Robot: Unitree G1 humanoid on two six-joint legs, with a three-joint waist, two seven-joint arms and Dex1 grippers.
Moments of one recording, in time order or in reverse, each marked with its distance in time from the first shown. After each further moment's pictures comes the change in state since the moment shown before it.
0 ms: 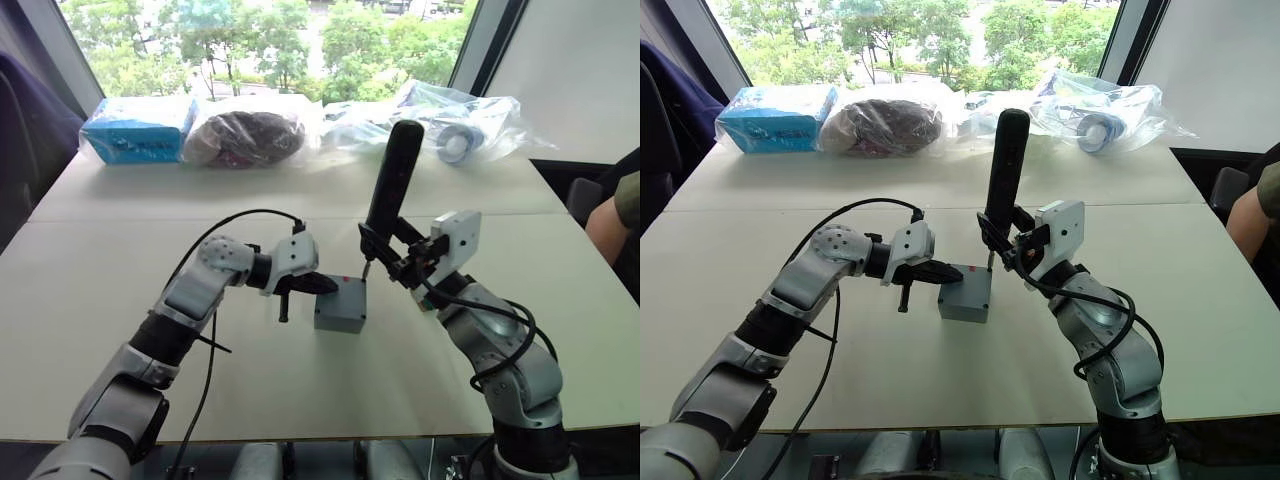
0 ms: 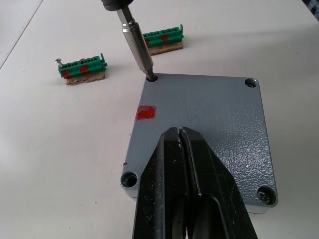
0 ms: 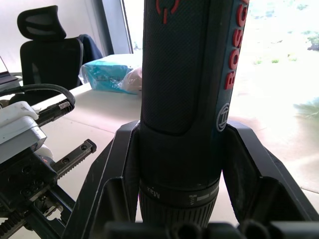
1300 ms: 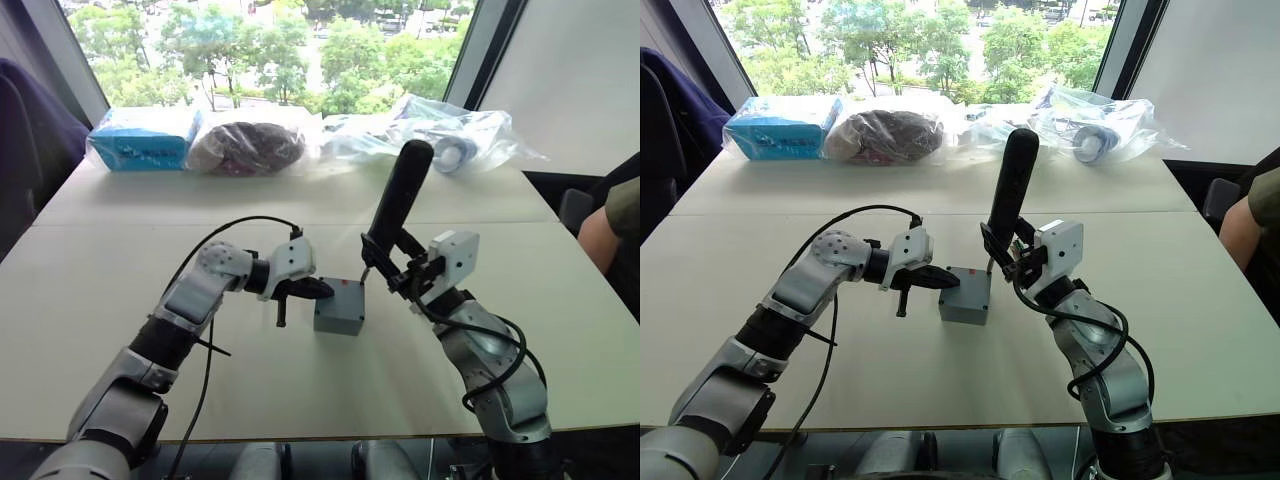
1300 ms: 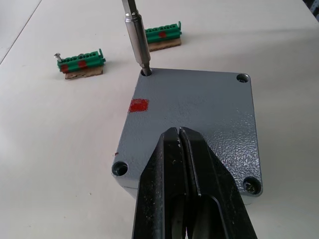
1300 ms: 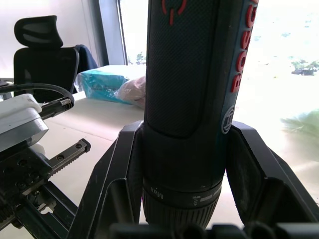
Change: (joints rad) left arm 0.022 0.001 -0.004 0.018 0.015 0.008 0.000; right arm 0.107 0.005 0.064 0.076 -0.111 -0.201 0.012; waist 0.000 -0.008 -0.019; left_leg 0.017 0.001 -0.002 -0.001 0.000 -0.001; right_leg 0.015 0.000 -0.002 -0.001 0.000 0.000
